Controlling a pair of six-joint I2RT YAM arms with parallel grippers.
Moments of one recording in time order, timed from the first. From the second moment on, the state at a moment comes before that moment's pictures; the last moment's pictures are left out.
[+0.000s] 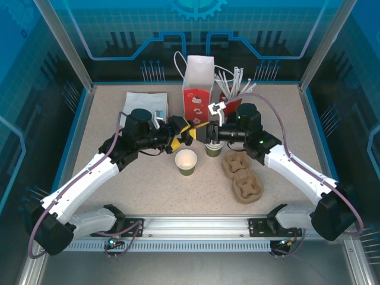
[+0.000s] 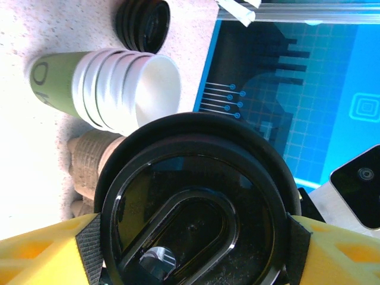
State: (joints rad) left arm -0.54 1.13 1.02 -0.35 0.40 -1.41; right arm 0.56 1.27 0.99 0.02 -0.75 0.56
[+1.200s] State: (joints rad) left arm -0.61 1.20 1.09 -0.78 0.16 -1.06; right arm 0.55 1.08 1.02 -0.67 -0.03 0.32
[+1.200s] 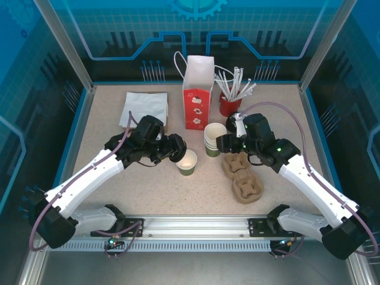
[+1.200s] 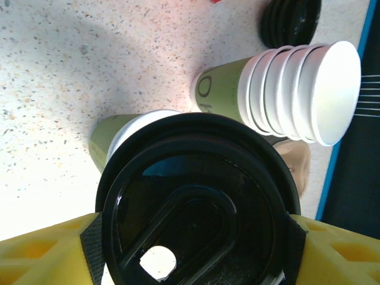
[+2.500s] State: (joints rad) left arm -0.78 1.53 1.30 -0.96 -0.12 -0.89; right arm 0.47 1.04 1.00 -0.86 0.22 0.32
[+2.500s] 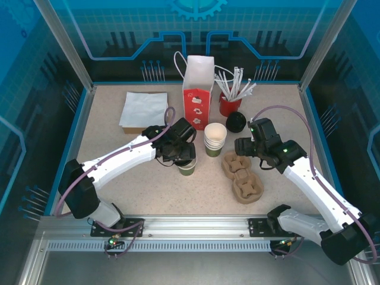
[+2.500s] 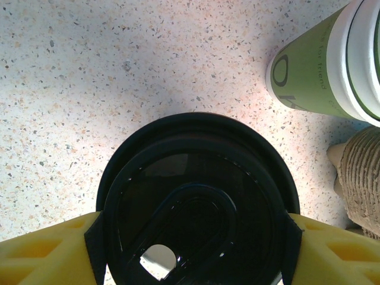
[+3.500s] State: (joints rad) left arm -0.83 1.59 1.36 -1.00 -0.17 -0.89; right arm 0.44 1.04 0.98 -0.85 0.18 0.32
